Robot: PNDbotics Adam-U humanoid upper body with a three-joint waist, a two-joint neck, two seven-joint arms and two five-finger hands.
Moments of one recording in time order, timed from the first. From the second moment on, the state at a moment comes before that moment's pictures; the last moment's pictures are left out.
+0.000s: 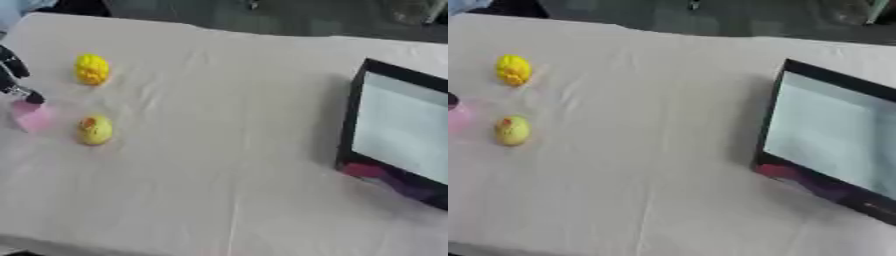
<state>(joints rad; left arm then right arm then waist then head) -0.94 0.73 -0.12 -0.82 -0.78 0.15 -0.90 0.29 -0.68 -0.23 -1.98 -0.52 -0.27 0.09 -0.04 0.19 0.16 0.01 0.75</state>
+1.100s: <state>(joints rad) -0.91 0.73 -0.12 -0.75 -0.82 0.14 -0.91 0.29 -0.68 -0.22 -1.98 -0.50 -0.26 0.09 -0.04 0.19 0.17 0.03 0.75</state>
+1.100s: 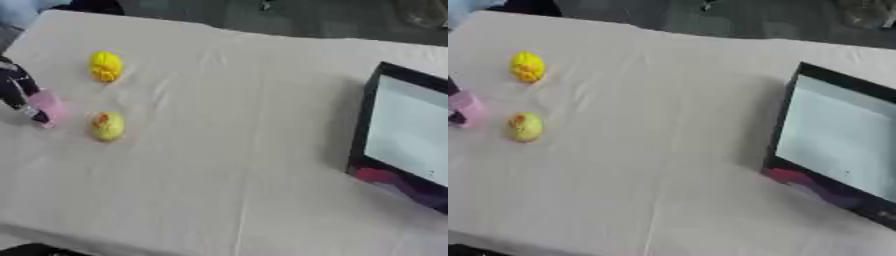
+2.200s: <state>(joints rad) -0.88 0.71 -0.10 -0.74 -0.84 0.19 -0.83 0.30 -0.67 -0.21 -1.98 -0.46 -0.25 0.09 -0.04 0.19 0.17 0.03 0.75</state>
